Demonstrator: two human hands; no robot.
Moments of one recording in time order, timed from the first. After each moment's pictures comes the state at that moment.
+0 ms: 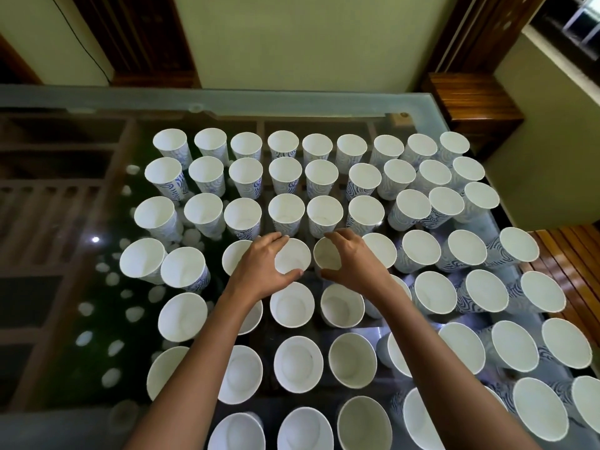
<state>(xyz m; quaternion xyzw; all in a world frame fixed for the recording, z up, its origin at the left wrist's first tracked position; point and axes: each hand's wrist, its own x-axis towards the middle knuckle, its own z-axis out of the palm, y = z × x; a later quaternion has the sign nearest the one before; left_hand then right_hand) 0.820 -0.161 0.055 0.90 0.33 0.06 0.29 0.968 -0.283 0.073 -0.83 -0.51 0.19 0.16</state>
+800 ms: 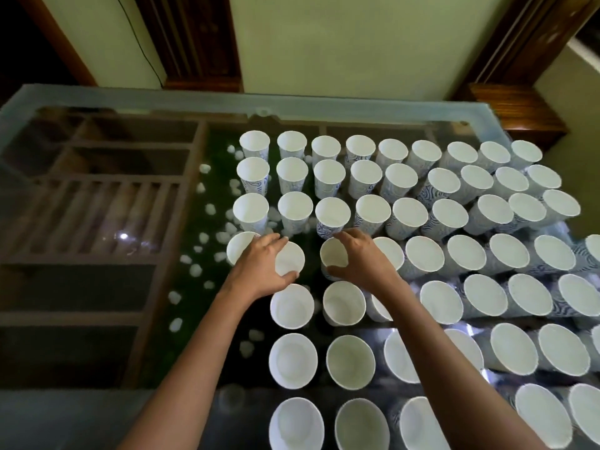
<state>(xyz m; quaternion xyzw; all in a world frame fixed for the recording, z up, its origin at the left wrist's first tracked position) 0.679 -0.062 0.063 0.90 0.34 0.02 0.27 0.844 -0.185 0.076 -0.83 -0.51 0.19 0.13</state>
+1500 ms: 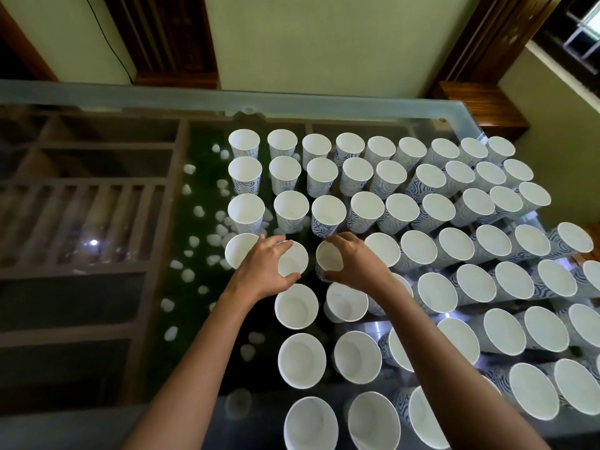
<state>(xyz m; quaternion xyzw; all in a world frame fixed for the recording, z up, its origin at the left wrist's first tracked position) 0.679 -0.052 0.048 0.90 0.30 0.02 0.31 0.826 -0.180 0.075 -0.84 -0.48 0.21 0.12</state>
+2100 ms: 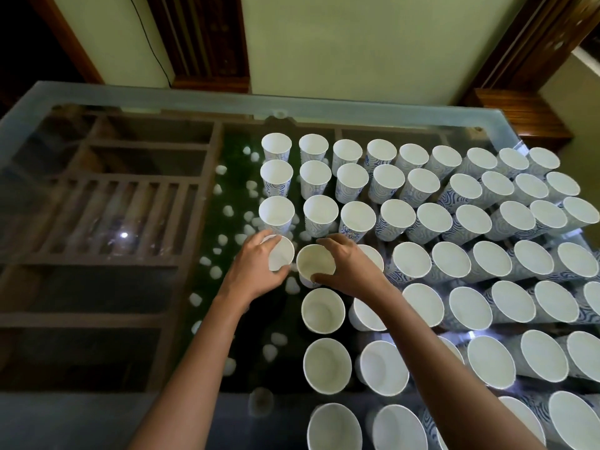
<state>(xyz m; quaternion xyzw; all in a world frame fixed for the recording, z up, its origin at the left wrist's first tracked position) 0.637 -0.021 0.053 0.88 0.37 0.08 0.27 0.788 -0.142 0.076 -0.80 -0.54 0.20 0.15</state>
